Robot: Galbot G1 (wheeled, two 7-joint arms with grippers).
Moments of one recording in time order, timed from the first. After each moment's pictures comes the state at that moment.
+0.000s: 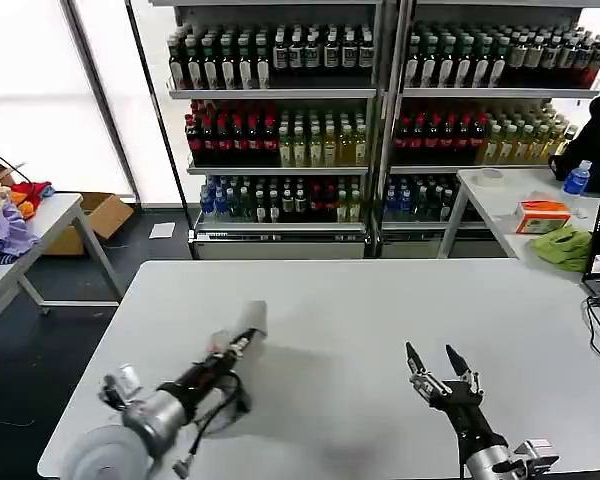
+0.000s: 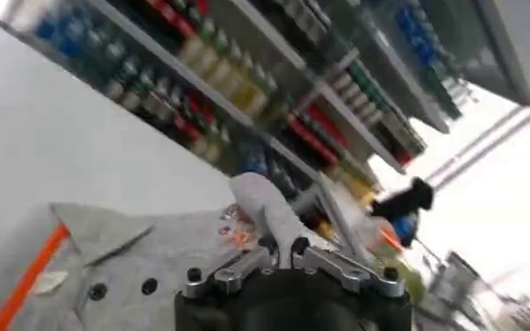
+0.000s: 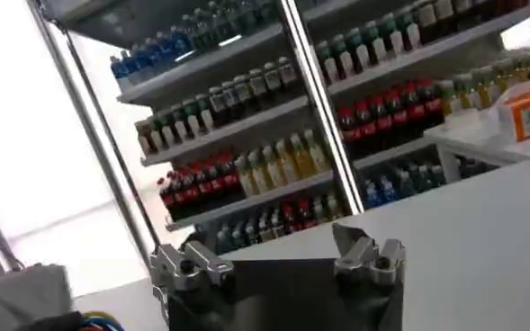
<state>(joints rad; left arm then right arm) 1.33 -1.09 -0.39 -2.24 -1.34 0.51 -0.31 -1.67 1.36 0.64 2.23 0.58 -0.18 -0.09</state>
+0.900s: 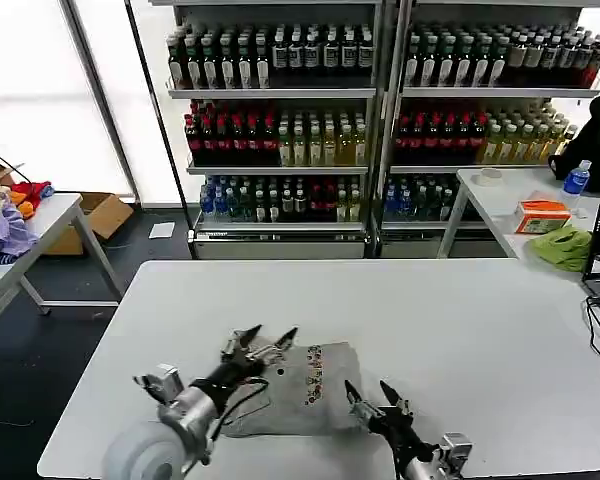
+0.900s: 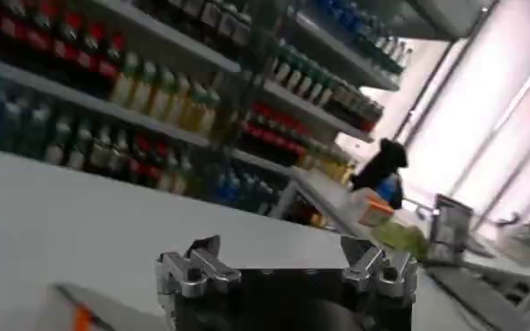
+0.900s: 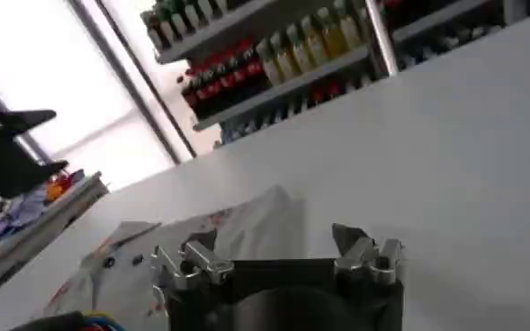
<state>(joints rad) 1.31 -1.18 -0.35 -2.16 -0.80 0.48 -0.03 -1.55 1.33 0.38 2.05 0.61 -0.34 -0.01</state>
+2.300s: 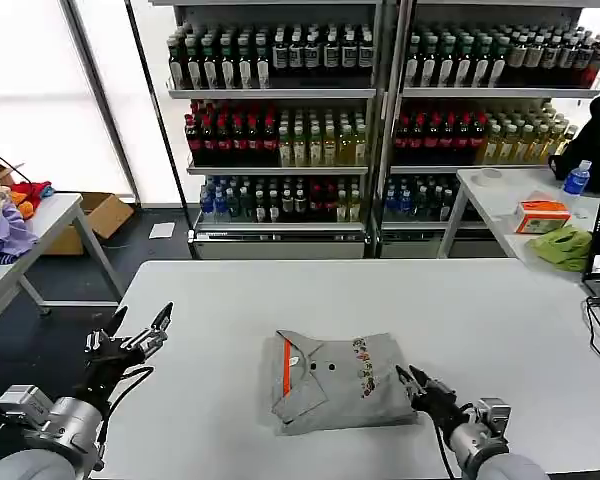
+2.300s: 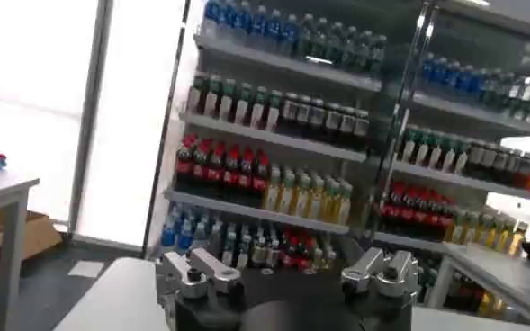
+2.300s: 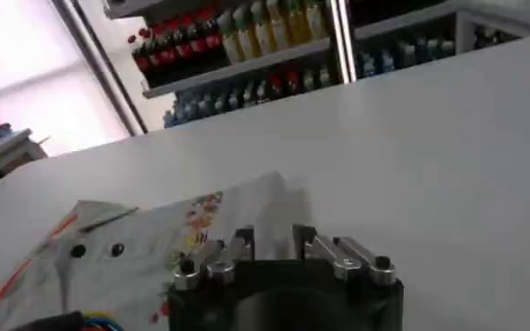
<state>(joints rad) 1.51 -1.24 -0.82 -2.33 -0.69 0.47 -0.01 -1.48 1.17 0.55 2.08 0.67 -0.51 0.04</state>
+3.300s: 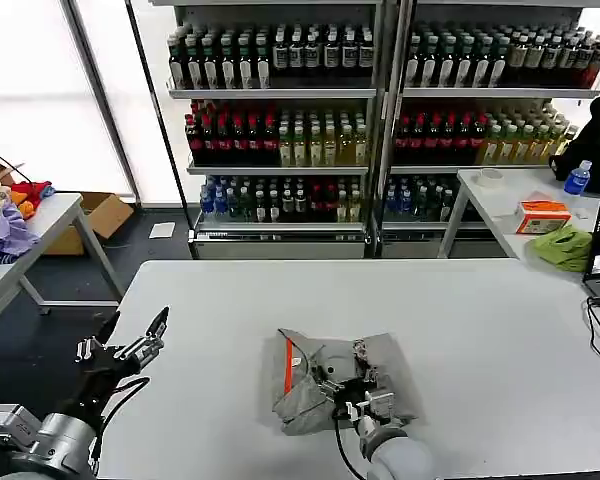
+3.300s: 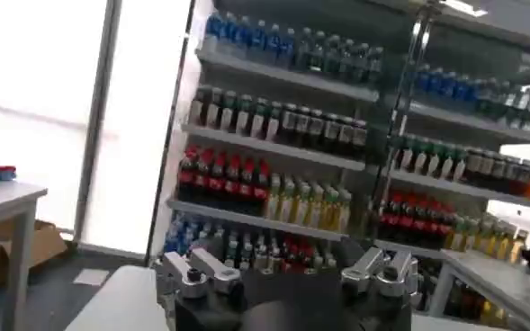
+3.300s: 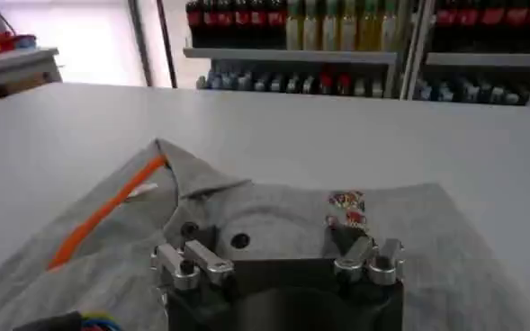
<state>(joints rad) 1.59 -1.29 -0.84 -2.43 -0.66 0.47 -0.01 -1.25 1.31 0.11 1.93 0.27 -0.54 0.24</state>
